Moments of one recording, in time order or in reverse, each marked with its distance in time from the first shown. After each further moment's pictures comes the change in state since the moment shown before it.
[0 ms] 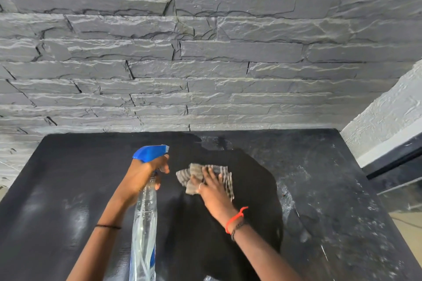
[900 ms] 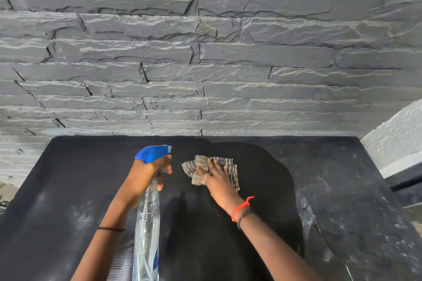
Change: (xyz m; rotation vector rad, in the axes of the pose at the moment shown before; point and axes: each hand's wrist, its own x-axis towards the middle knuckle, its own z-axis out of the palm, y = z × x) left_hand 0.032 -0.001 -0.028 0.045 0.049 -0.005; right_hand 0.067 0.002 0.002 -0.049 0.010 -0.003
